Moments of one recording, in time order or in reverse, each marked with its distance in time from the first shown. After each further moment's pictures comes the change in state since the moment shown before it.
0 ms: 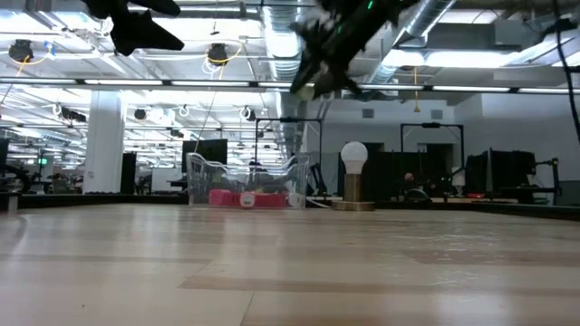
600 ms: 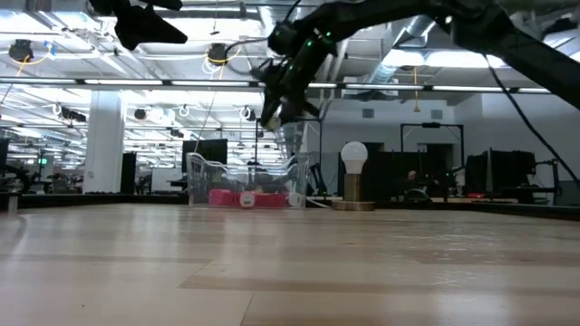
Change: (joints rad) left arm 0.000 -0.005 0.000 0.032 -0.008 0.092; right arm -0.183 0.614 0.873 -0.445 -0.162 -0.206
